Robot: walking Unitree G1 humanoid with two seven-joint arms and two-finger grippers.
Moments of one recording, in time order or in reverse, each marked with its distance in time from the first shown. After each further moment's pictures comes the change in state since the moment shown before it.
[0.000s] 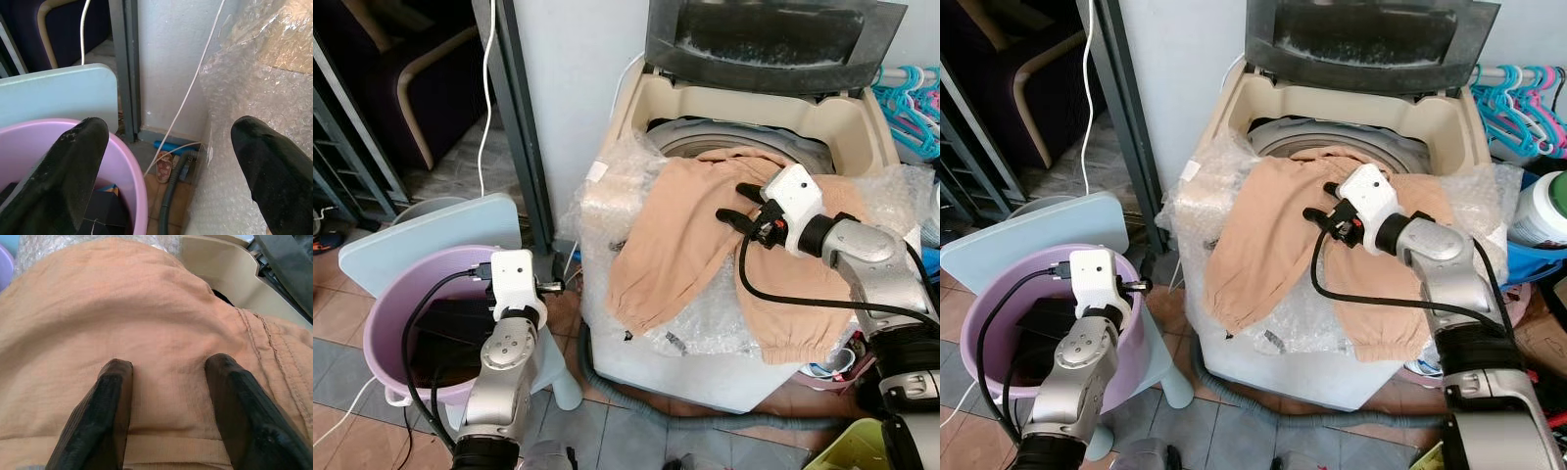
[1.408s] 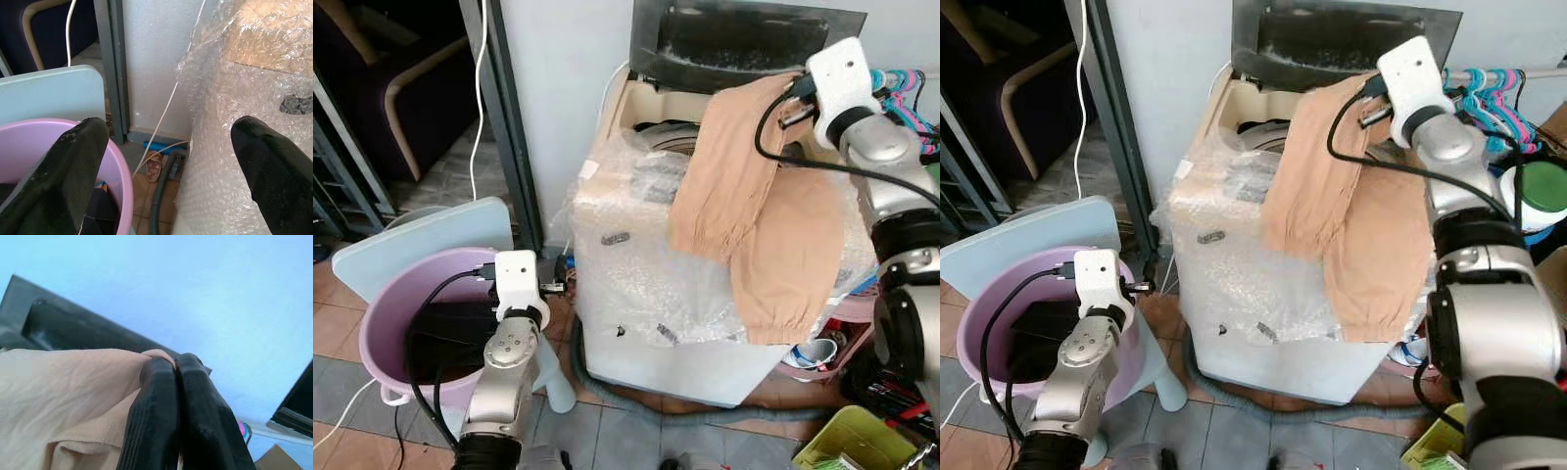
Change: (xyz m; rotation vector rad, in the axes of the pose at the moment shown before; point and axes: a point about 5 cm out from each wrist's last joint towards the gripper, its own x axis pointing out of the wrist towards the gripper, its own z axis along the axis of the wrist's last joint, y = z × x) left arm 0.003 -0.004 0.000 -0.005 0.011 0.001; right arm -0.018 -0.157 0.110 0.163 -0.177 -0.843
